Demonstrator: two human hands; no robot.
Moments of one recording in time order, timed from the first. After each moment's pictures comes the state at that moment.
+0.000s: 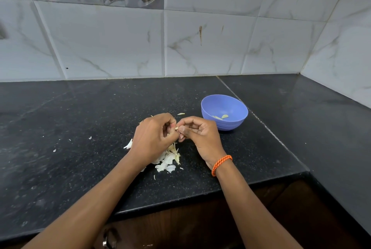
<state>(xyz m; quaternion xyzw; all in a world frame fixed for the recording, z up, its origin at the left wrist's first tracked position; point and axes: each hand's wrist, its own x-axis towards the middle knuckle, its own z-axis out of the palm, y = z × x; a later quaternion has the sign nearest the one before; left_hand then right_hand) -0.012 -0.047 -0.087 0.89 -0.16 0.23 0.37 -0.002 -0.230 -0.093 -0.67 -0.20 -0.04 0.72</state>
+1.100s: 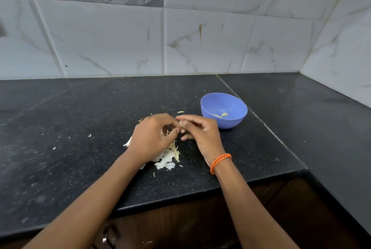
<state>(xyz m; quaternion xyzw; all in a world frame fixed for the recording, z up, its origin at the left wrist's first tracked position) -0.016 -0.044 -0.086 0.89 -0.19 0.21 0.35 -0.003 -0.230 -0.093 -0.68 -0.13 -0.06 0.72</state>
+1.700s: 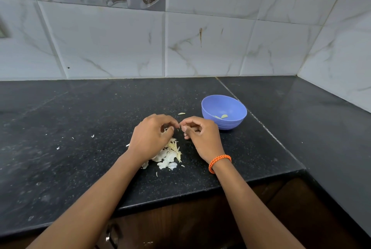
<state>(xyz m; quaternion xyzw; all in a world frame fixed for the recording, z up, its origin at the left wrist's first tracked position) -0.008 -0.038 -0.090 0.91 -0.14 0.20 0.34 -0.002 -0.231 -0.094 -0.81 -0.15 -0.13 0.56</state>
